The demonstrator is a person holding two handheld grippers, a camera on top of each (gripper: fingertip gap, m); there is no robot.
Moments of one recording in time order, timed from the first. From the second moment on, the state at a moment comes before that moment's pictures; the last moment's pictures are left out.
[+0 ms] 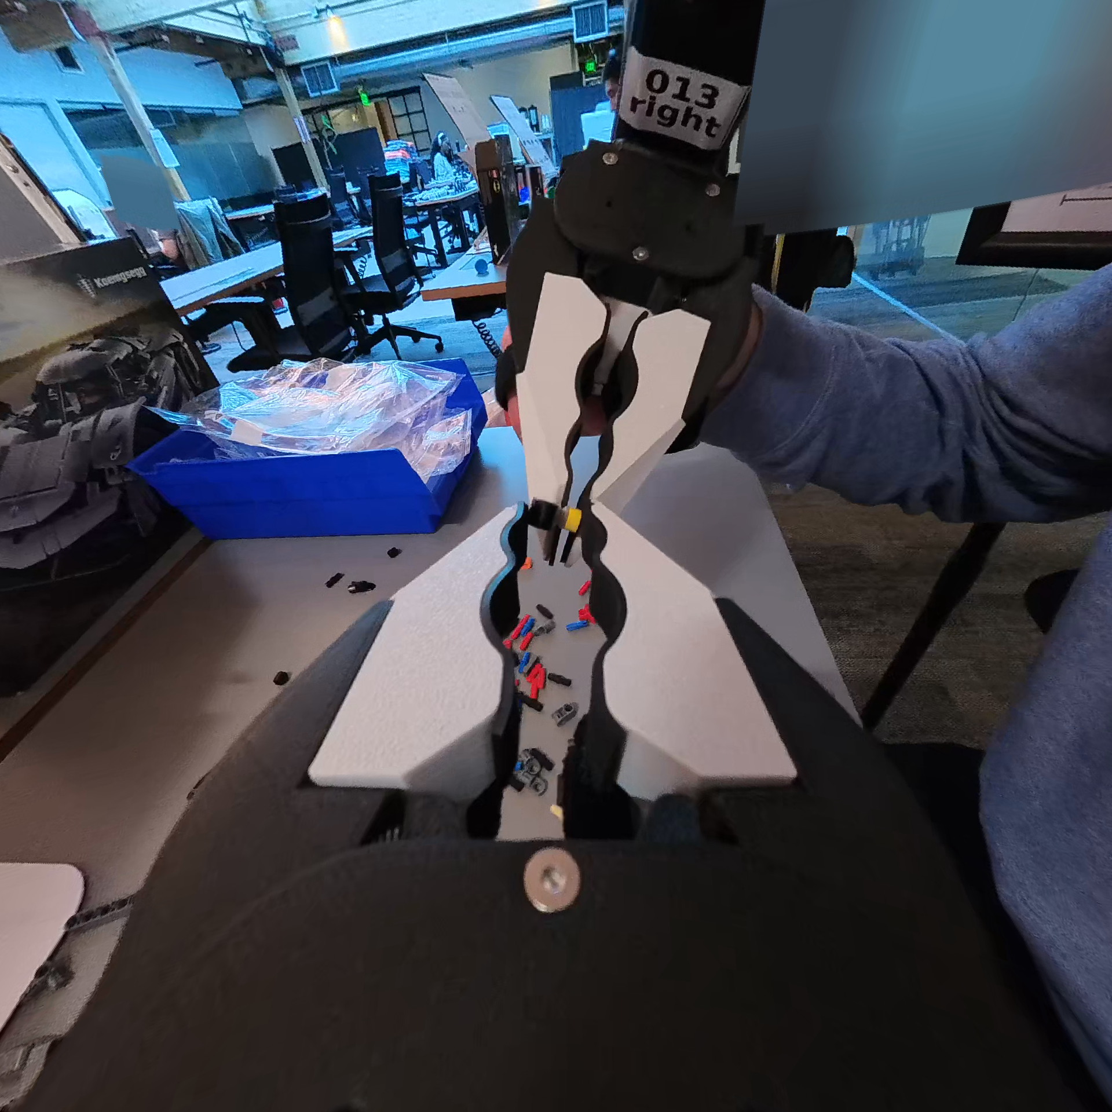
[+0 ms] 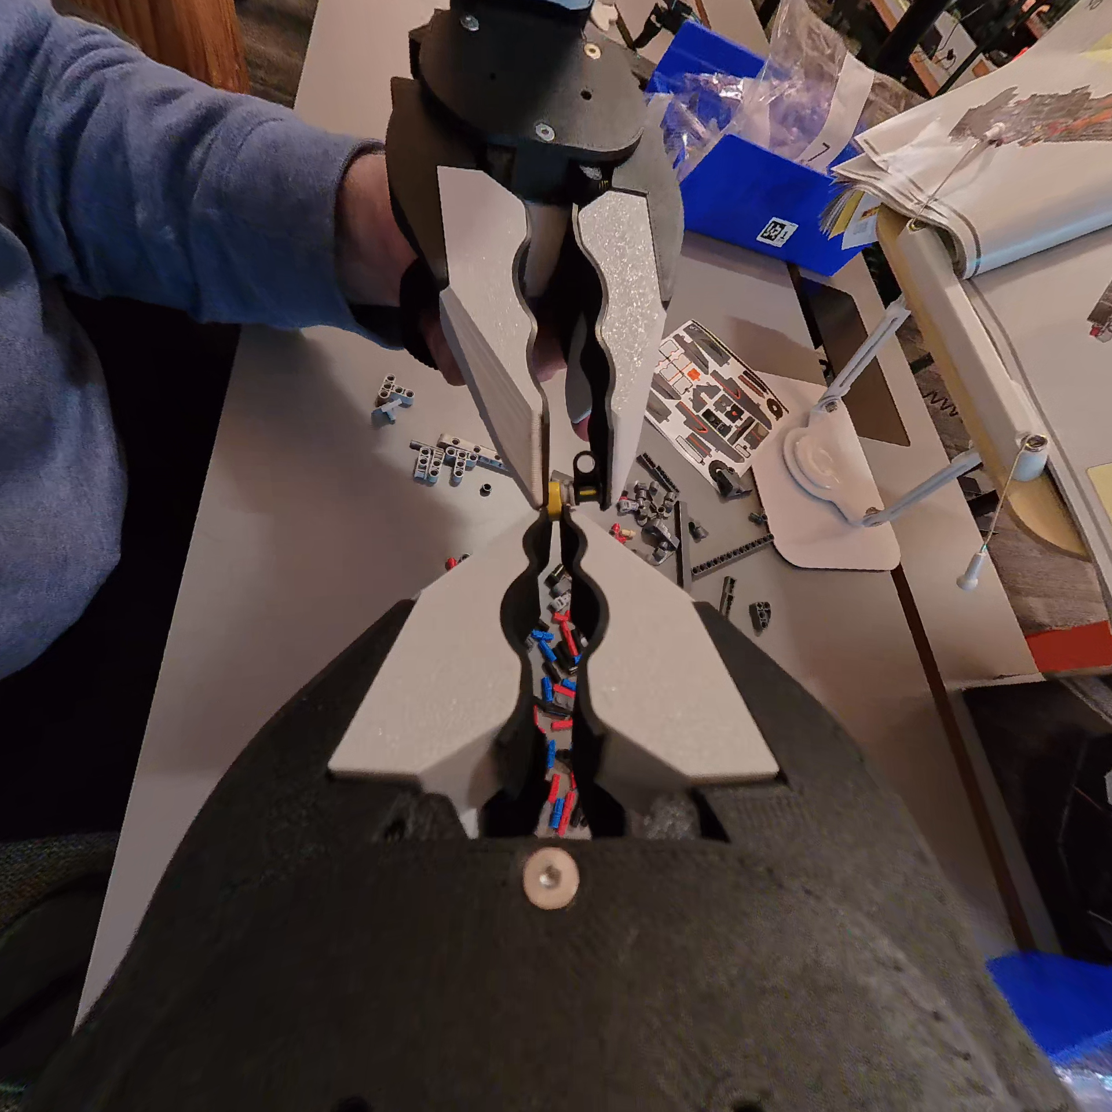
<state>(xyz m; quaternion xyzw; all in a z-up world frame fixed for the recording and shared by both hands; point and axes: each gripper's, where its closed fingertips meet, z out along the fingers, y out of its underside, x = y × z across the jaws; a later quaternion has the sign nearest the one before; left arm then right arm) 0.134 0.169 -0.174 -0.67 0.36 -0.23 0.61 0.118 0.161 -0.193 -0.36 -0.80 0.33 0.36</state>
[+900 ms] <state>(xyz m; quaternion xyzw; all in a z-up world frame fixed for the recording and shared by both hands) 0.076 0.181 -0.196 -0.72 0.29 -0.15 0.62 0.149 0.217 -0.265 -0.50 -0.77 0.22 0.32</state>
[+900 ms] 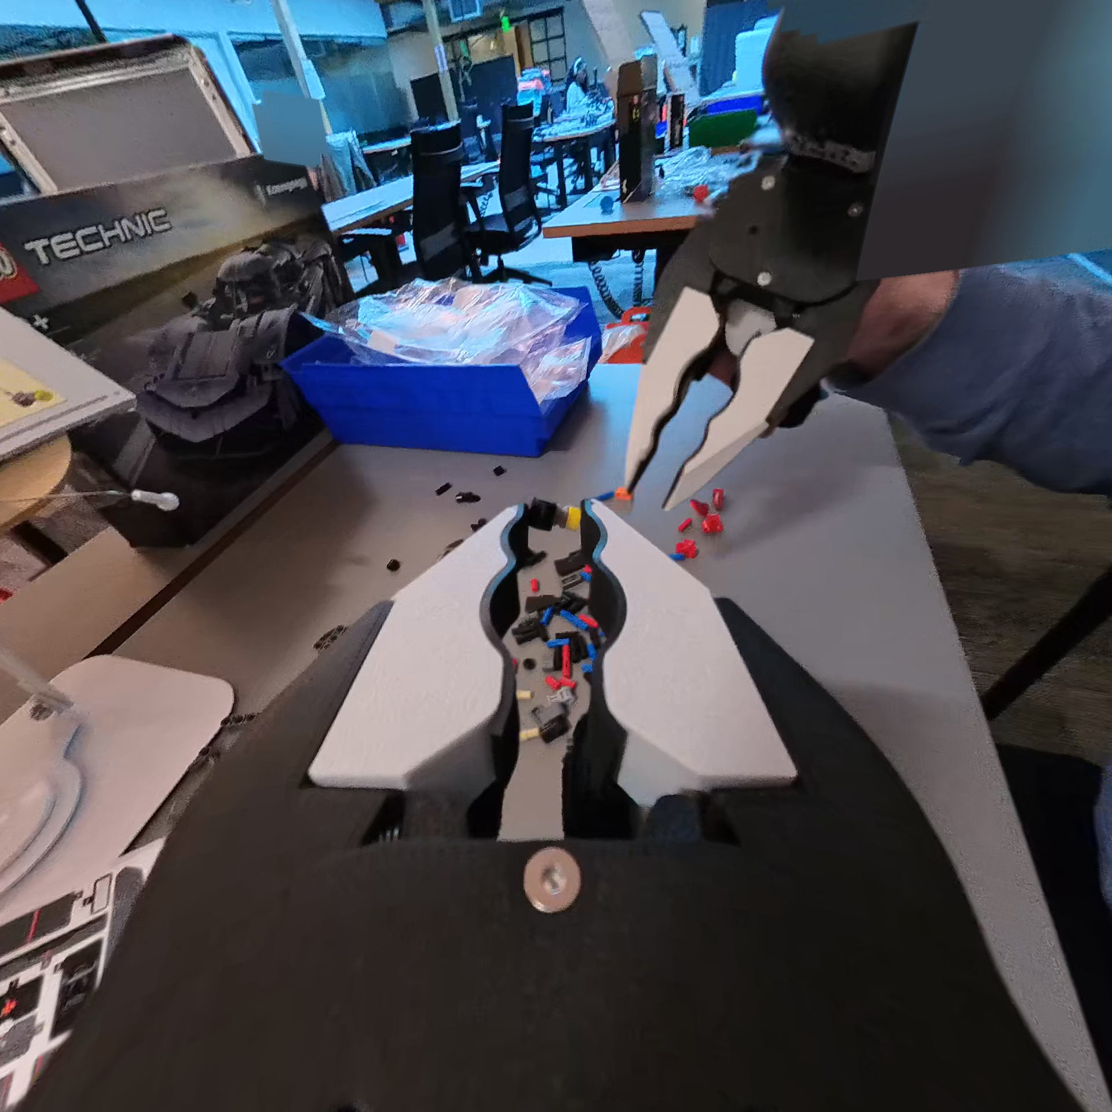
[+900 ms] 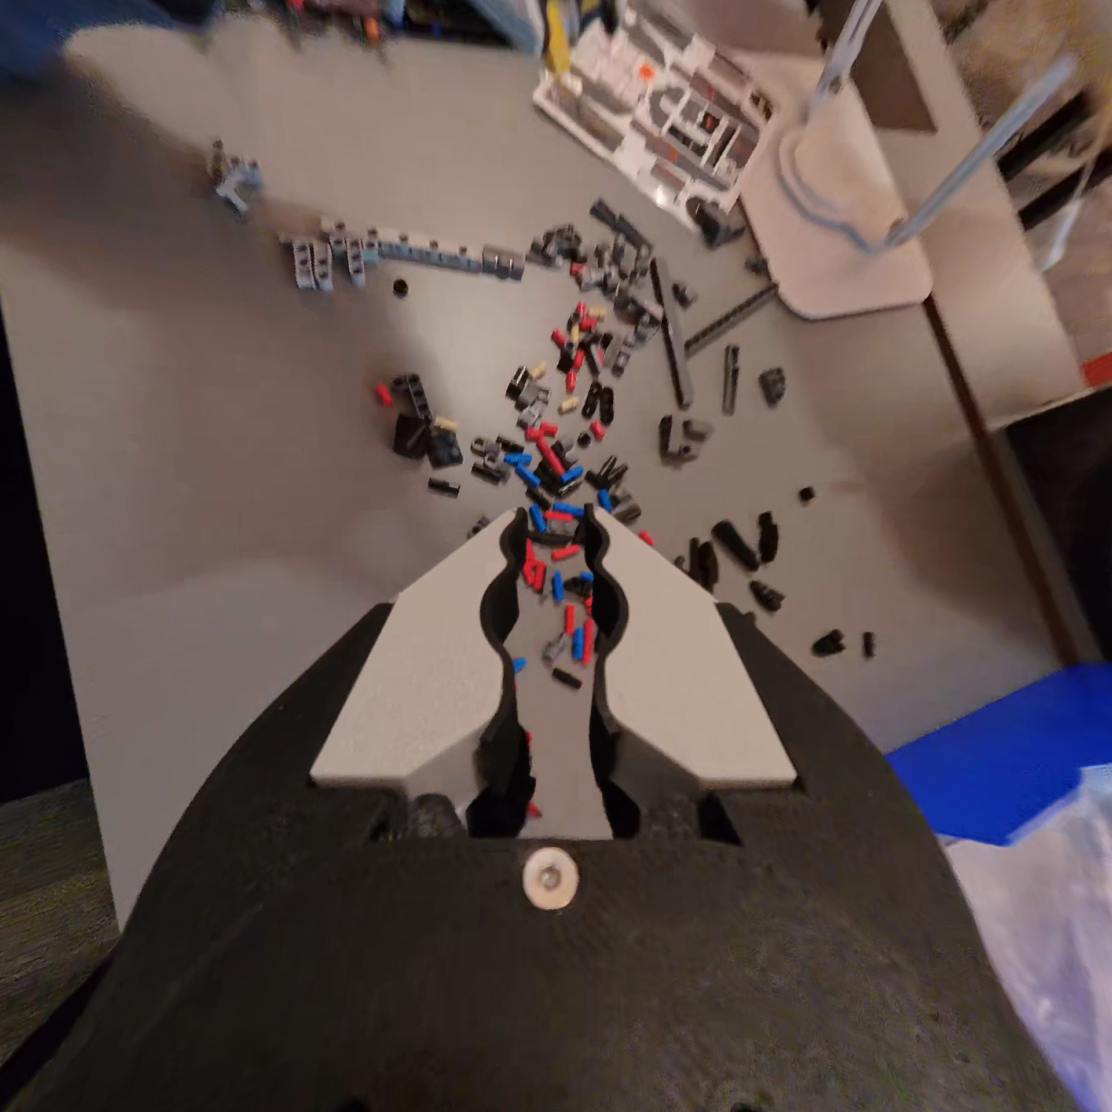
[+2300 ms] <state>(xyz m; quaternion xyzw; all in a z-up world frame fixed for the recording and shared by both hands) 0.066 0.189 -0.220 -0.72 0.28 -0.17 0.61 0.120 0.175 -0.359 -0.59 -0.72 0.23 0.28</state>
